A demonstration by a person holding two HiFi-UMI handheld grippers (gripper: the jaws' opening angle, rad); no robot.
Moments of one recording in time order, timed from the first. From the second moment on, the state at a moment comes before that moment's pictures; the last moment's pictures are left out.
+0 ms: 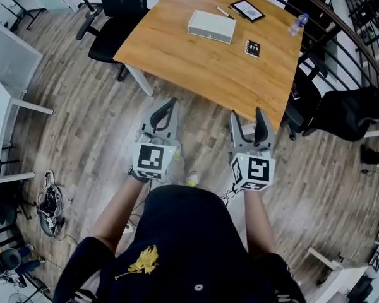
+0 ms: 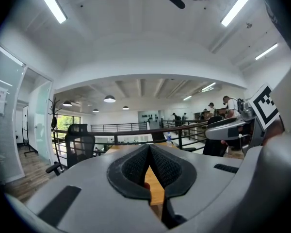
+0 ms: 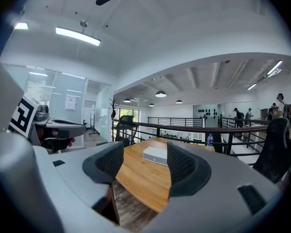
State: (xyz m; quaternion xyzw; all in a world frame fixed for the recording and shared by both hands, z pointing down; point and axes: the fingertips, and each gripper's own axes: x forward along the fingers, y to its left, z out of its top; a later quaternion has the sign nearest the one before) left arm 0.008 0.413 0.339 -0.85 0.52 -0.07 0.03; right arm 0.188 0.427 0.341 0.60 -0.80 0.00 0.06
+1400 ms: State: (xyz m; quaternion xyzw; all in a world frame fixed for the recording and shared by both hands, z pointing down) left arm -0.092 0.115 0.357 -0.86 0.50 -0.05 -0.01; right arm 0.141 0.166 0.370 0.68 -0.73 0.04 0.10
